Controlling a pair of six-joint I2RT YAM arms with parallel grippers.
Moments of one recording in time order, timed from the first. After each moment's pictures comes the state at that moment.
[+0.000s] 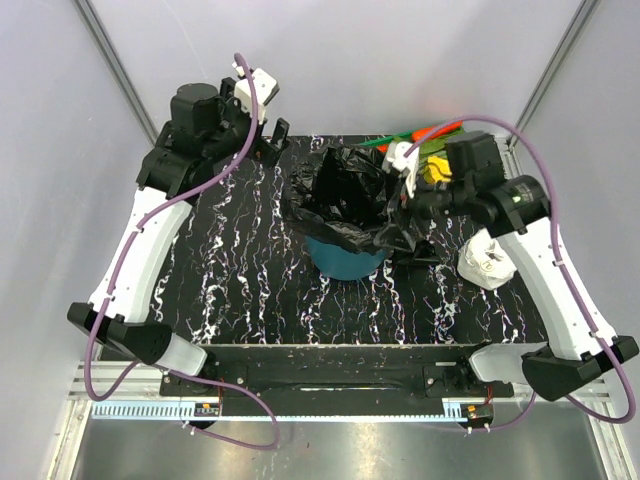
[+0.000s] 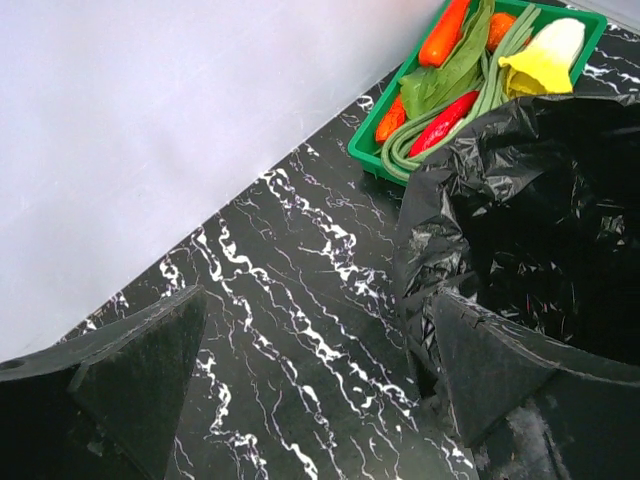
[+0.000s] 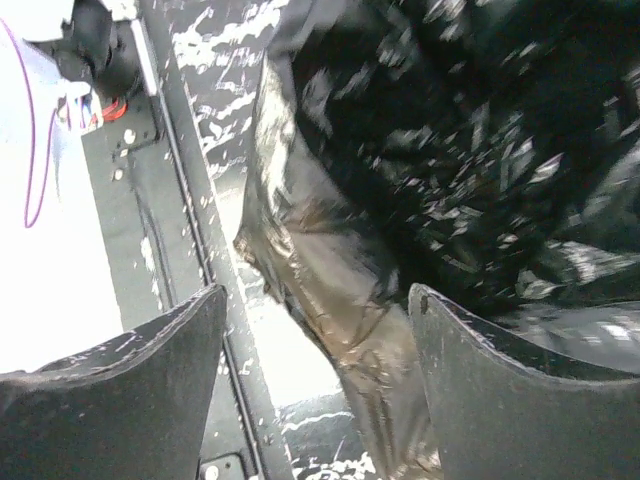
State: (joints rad) left arm -0.39 1.49 1.87 -0.66 0.22 0.29; right arm 0.43 1.31 1.74 -1.09 -0.73 -0.41
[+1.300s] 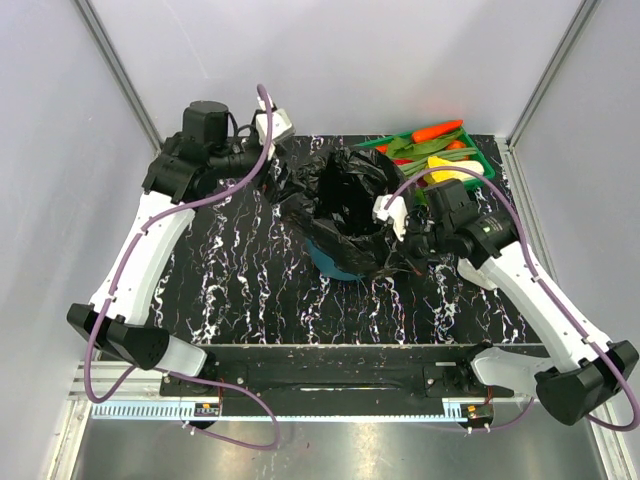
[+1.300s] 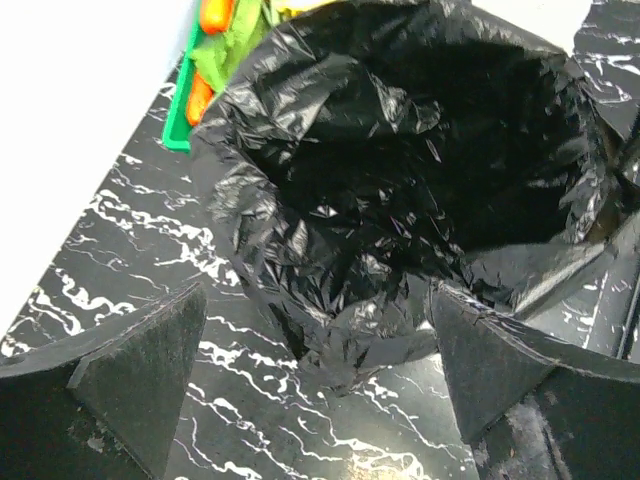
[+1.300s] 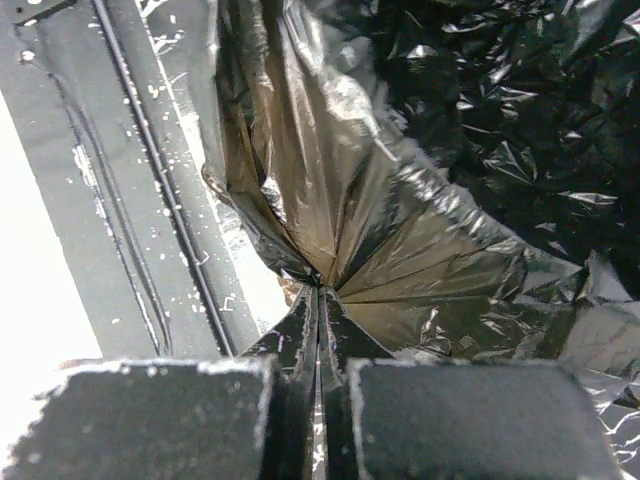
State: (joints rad) left arm -0.37 1.45 1.77 -0.77 0.65 0.42; right arm 0.50 1.16 1.25 -1.00 -0.58 -0.50
